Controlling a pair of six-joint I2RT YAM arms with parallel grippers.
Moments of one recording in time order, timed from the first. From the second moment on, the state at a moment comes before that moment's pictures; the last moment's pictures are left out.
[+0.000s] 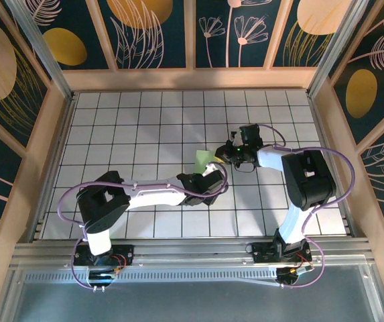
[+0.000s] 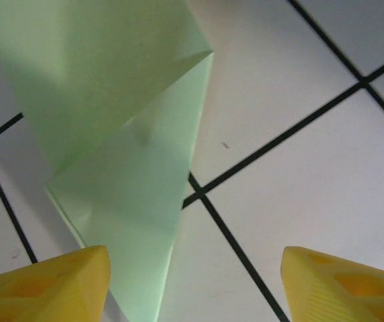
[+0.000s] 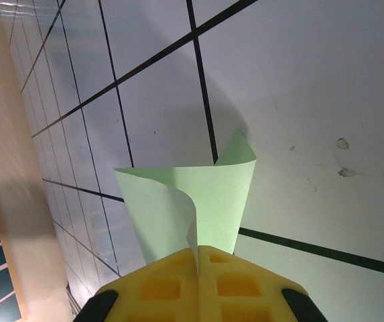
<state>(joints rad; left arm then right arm) -1.15 1.85 1.17 -0.43 -0.41 -0.46 0.32 1.78 0.90 0.01 -0.63 0.81</state>
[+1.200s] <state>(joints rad) -1.15 1.94 1.22 -0.47 -0.57 -0.45 0.29 1.78 0.91 -0.04 -0.62 0.78</state>
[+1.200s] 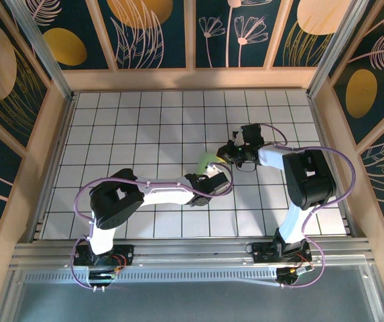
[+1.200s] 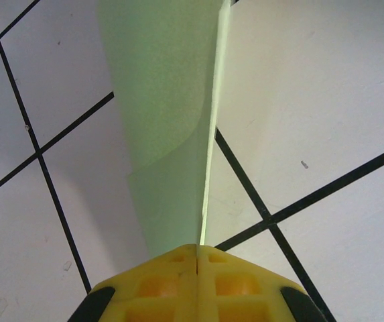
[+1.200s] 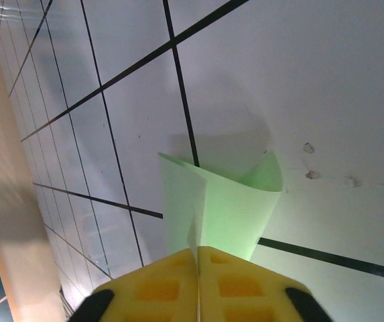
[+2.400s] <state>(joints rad) -0.73 1.93 0.91 0.37 0.52 -0.84 0.07 1.33 0.48 0.15 -0.63 0.64</state>
